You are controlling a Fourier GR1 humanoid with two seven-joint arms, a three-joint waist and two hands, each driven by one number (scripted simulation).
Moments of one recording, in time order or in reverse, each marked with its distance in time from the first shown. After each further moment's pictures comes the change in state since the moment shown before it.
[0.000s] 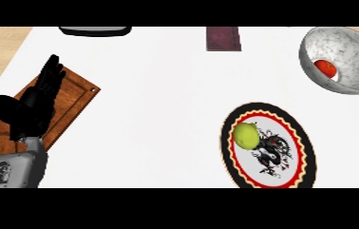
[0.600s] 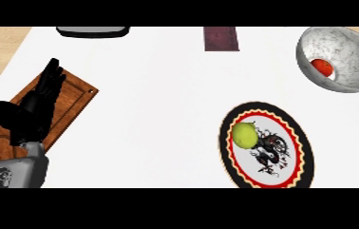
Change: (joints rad) left arm 0.033 -0.015 -0.007 -0.036 -0.010 0.009 0.005; right arm 0.244 -0.207 -0.127 0.068 -0.150 0.357 -0.085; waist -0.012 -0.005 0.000
